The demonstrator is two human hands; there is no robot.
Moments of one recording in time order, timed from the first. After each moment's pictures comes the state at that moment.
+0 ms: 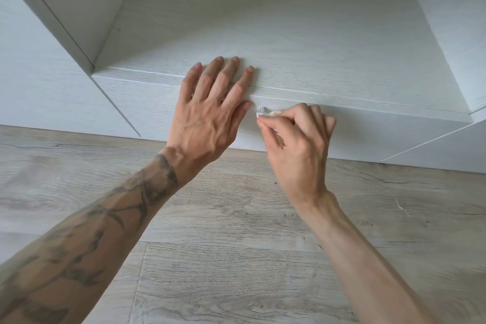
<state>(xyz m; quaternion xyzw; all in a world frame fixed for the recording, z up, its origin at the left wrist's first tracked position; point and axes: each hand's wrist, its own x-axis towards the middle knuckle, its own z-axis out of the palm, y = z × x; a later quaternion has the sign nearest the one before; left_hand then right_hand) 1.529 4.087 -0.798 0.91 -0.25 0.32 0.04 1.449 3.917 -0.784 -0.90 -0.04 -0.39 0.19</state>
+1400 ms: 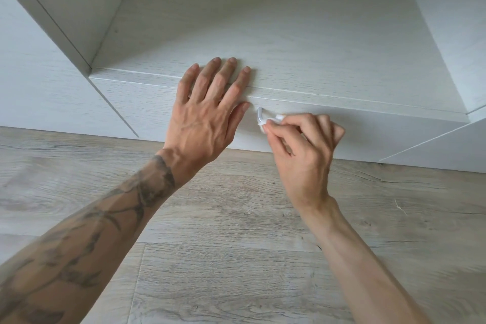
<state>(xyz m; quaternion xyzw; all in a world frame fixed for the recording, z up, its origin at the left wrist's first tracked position) 1.528 4.087 -0.796 0.91 -0.26 0.31 0.04 1.443 3.904 -0.798 -0.88 -0.02 -0.43 0.20</state>
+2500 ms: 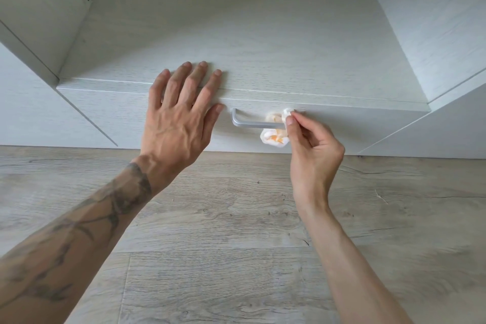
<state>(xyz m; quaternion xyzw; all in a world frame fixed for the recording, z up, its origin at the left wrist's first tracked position) 1.524 4.086 -0.792 0.92 -0.26 0.29 0.07 1.425 3.881 -0.790 -0.65 0.21 -0.32 0.66</state>
